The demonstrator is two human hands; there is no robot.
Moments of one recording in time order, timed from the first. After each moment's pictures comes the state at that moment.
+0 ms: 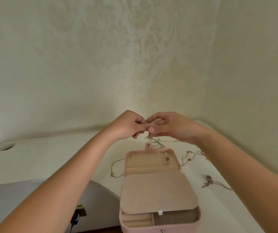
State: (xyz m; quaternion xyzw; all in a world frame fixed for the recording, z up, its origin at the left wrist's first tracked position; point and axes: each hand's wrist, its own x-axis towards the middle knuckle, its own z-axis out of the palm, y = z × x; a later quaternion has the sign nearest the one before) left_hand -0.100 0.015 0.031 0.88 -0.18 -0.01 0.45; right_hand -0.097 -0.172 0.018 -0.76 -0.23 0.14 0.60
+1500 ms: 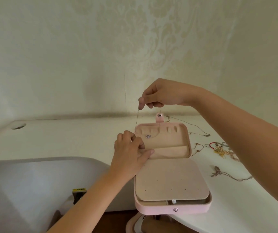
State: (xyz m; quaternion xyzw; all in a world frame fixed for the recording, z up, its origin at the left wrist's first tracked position) left_hand -0.148 0.044 -0.093 0.91 -0.16 0.30 0.25; right_hand -0.103 -0.106 0.092 -0.89 -0.32 0.05 0.30
